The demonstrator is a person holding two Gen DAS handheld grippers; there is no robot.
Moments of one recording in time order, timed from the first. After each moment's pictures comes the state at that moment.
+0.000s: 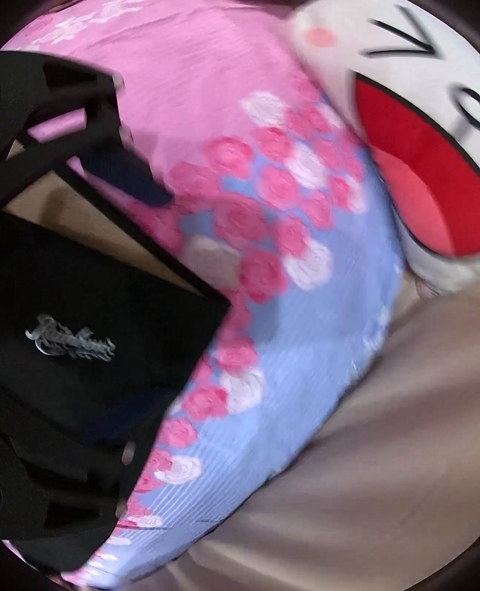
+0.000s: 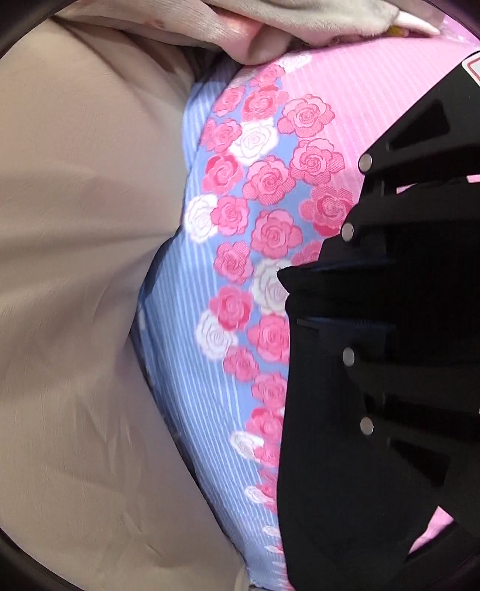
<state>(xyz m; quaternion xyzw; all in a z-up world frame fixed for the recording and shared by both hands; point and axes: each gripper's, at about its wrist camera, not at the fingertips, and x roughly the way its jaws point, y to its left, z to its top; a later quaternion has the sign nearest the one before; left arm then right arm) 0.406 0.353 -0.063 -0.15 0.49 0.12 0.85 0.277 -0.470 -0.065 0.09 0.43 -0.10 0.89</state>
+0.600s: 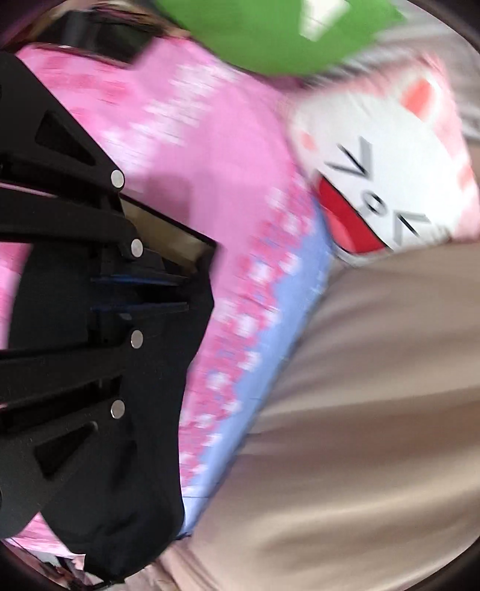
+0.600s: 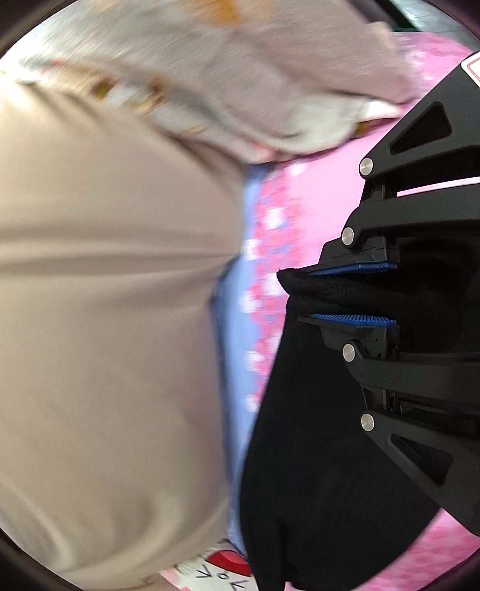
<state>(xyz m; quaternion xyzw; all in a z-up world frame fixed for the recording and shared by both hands) 0.143 0.353 0.051 -0.15 0.39 0.03 0.91 0.067 -0.439 0.031 0.02 0.30 -0.07 0.95</state>
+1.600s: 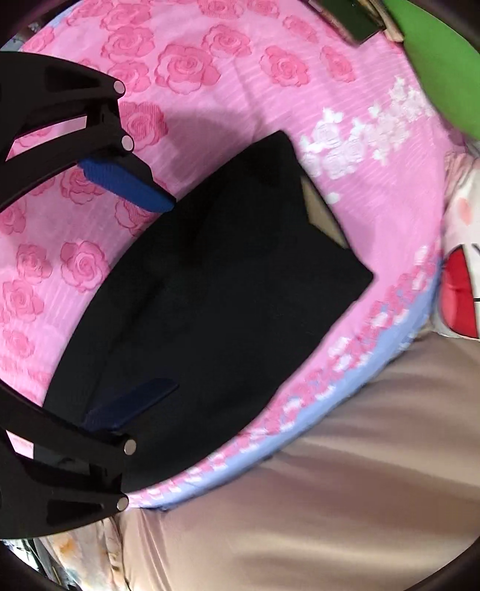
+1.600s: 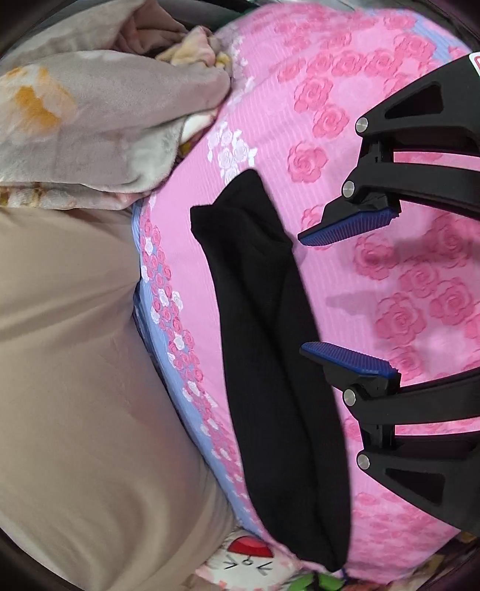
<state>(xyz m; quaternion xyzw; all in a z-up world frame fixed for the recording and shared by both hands) 0.102 0.351 -0.046 -0.33 0.47 0.04 0.82 -0.067 -0.408 -0.049 0.17 0.33 -0.09 0.93</state>
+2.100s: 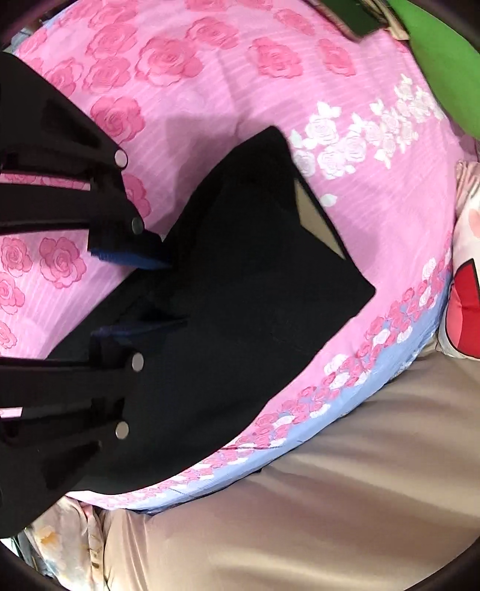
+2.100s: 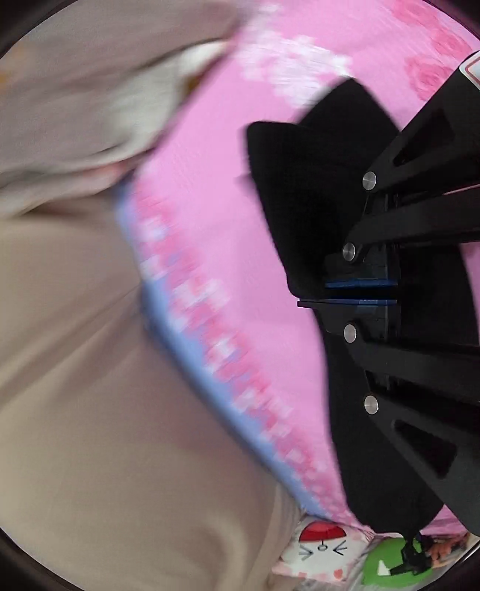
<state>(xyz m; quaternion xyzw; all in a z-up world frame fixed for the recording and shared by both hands) 0.123 0.369 -0.043 -0.34 0.48 0.06 0.81 0.050 -0.443 -0.028 0.25 0.29 -0.06 0.92</state>
